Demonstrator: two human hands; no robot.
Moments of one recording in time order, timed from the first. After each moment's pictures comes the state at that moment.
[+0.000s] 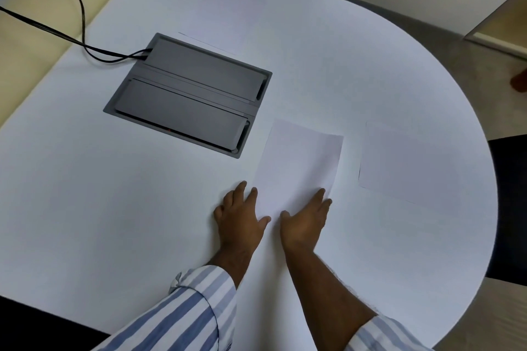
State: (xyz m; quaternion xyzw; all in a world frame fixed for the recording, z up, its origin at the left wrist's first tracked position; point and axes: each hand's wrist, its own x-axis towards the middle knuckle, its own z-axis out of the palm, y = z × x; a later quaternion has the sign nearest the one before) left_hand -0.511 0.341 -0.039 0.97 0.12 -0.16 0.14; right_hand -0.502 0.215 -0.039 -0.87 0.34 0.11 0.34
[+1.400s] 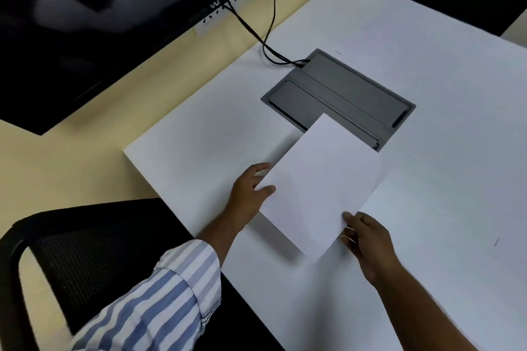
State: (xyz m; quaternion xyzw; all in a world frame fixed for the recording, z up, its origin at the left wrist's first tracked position) left_hand -0.585 0.563 0.030 0.70 0.34 0.01 0.62; right_hand -0.514 0.285 0.023 -0.63 0.21 0.35 0.66
